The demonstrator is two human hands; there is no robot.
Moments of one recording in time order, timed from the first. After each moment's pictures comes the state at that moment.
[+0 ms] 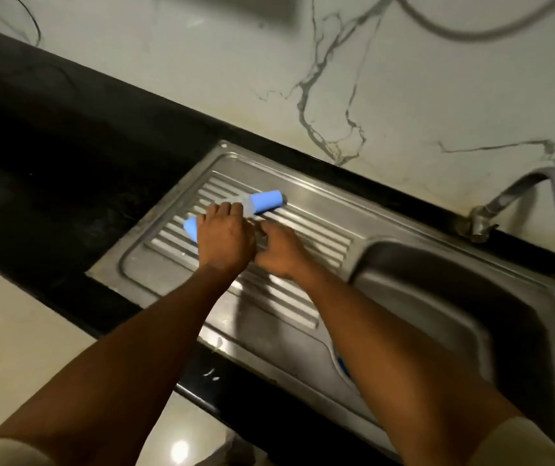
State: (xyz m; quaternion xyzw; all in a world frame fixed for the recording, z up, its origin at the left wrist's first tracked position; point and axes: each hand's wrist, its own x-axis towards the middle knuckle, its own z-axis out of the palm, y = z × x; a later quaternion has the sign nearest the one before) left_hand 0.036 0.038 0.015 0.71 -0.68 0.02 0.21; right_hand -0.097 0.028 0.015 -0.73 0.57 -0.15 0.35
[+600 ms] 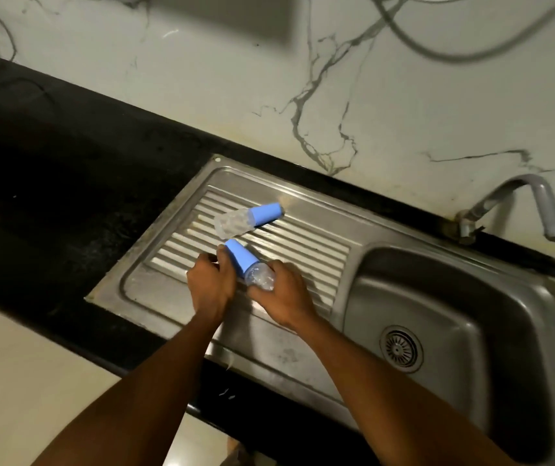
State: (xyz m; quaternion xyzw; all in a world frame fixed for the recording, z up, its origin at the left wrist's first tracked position) left_hand 0.055 0.069 -0.019 0.77 -0.42 -0.27 0.40; right_hand -0.084 0.087 -0.003 -0.62 0.68 -0.20 0.35
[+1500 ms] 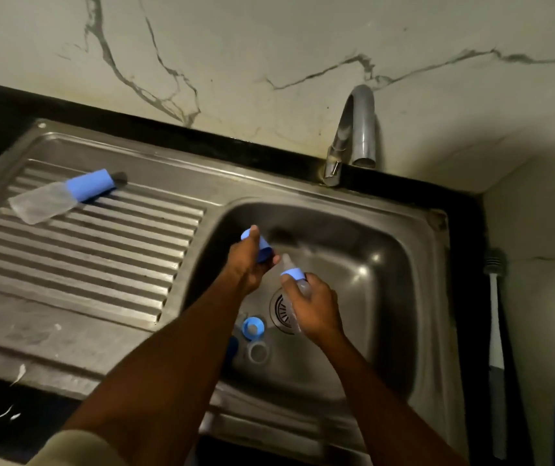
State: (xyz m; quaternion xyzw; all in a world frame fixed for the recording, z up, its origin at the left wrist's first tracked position) left_hand -0.297 0.054 -0.071 0.57 -0.11 -0.71 0.40; right_hand -0.401 0.170 -0.060 -0.38 0.76 -0.32 0.41
